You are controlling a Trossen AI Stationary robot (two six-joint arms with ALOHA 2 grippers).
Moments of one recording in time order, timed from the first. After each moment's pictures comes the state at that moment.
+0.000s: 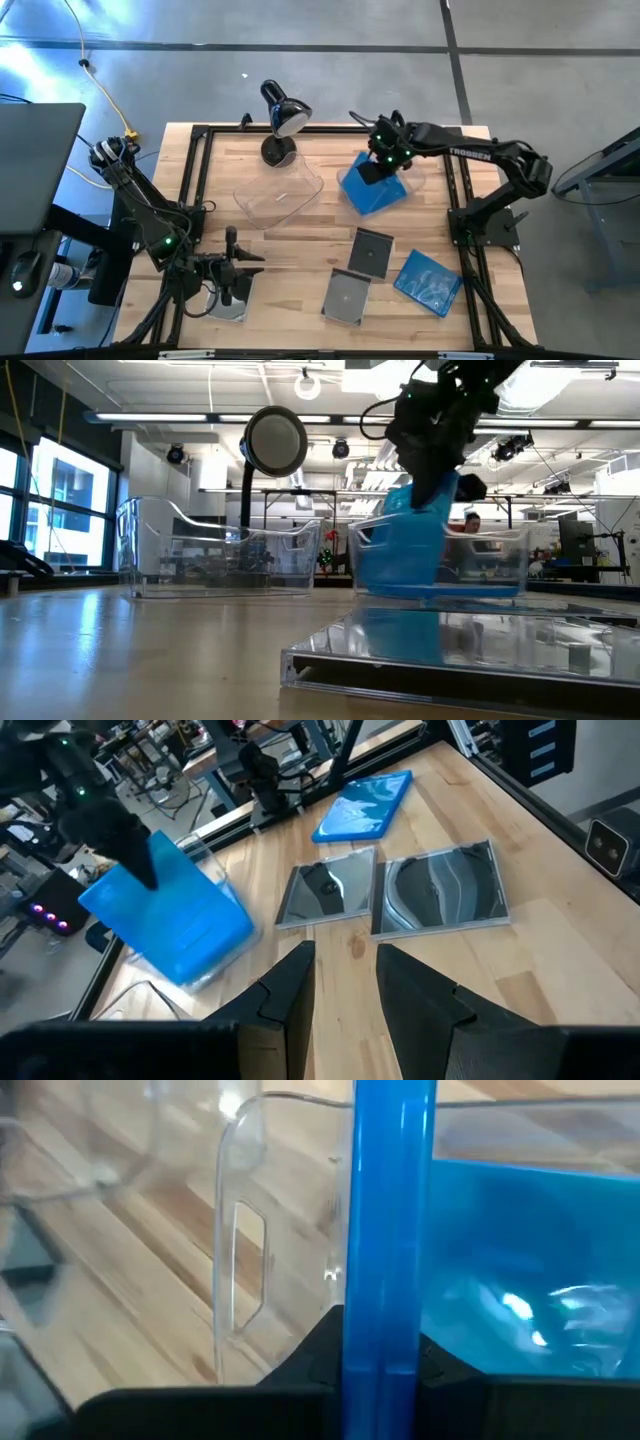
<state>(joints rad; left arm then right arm) -0.92 1.12 0.75 -0.18 -0.93 -0.03 -0.49 1.50 1.13 -0.75 -0.33 0.62</state>
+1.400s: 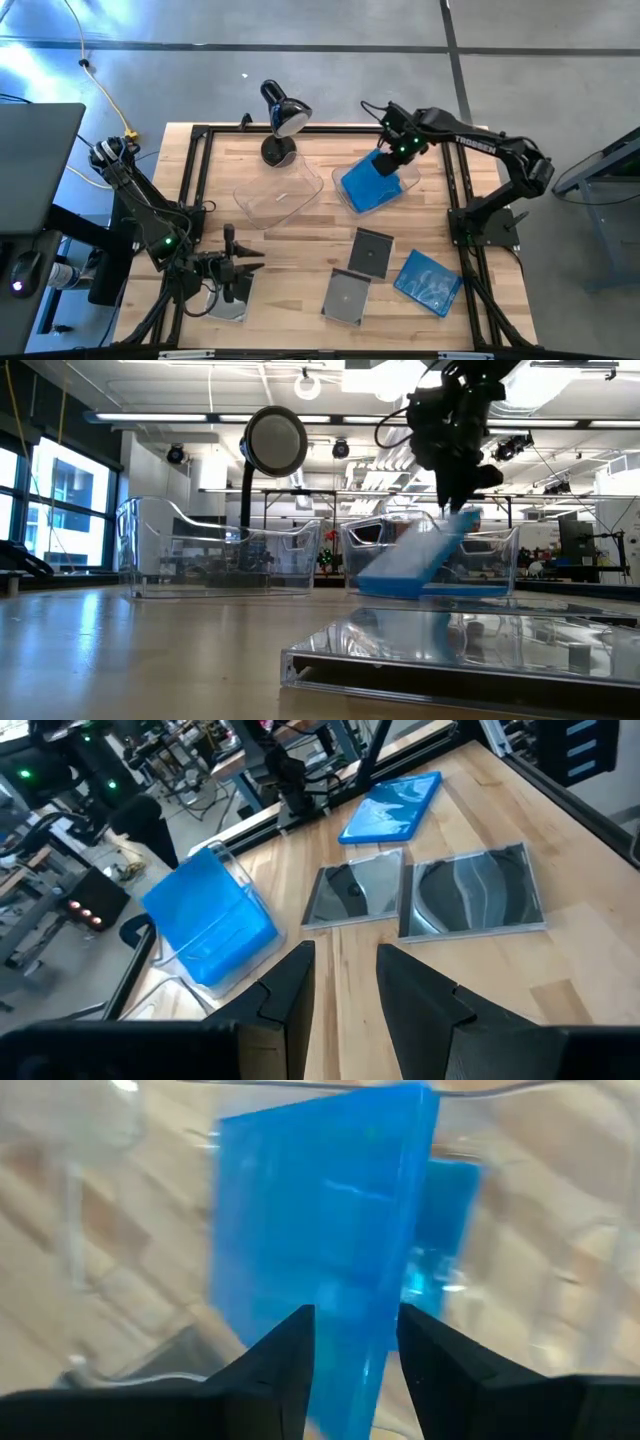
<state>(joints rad) -0.92 1.12 0.75 -0.18 -1.01 -0.02 -0.62 1.50 1.24 -1.05 -0.18 0.36</state>
